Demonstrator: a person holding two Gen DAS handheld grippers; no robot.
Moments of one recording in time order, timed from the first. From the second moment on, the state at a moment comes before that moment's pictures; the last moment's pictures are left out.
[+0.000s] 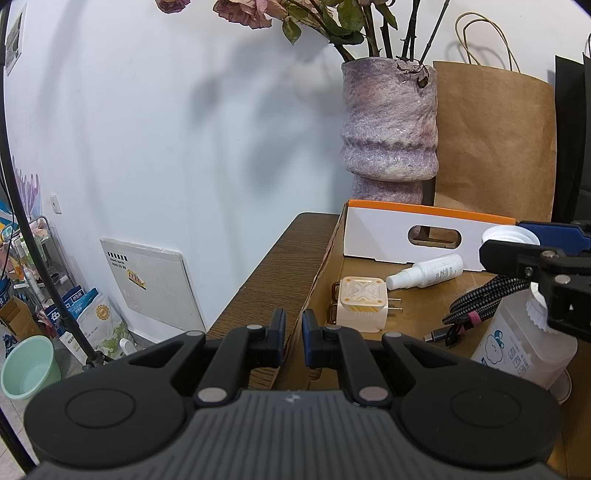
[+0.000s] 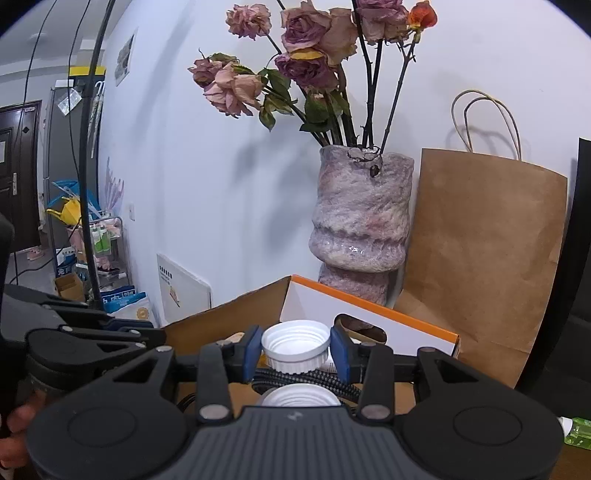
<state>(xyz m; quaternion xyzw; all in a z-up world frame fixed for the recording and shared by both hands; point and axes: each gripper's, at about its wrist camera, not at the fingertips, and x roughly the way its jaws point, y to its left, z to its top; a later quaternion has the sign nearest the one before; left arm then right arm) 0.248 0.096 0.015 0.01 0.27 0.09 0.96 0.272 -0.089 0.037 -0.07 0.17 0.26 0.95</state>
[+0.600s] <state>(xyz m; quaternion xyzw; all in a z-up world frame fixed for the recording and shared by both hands) 0.248 0.096 0.015 0.01 0.27 0.09 0.96 0.262 -0.096 0.040 -0.06 0.14 0.25 0.96</state>
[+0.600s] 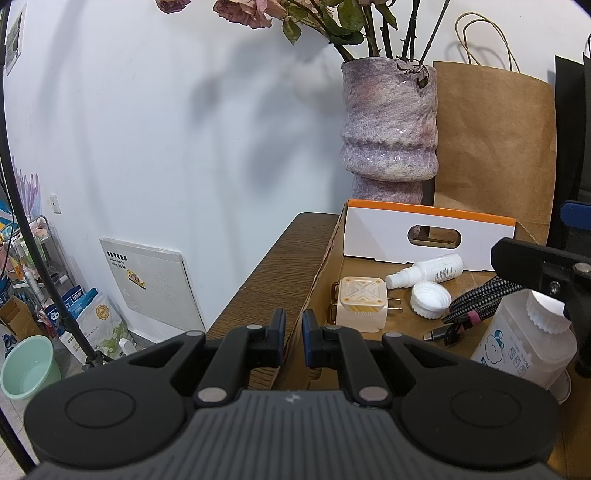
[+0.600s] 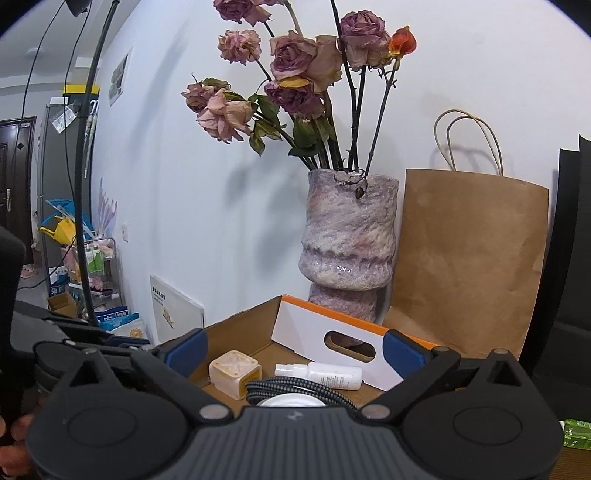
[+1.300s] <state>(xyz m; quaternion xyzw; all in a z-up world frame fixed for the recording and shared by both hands) 0.248 0.096 0.015 0.01 0.27 0.09 0.96 0.266 -0.113 0.046 -0.04 0.12 0.22 0.97</state>
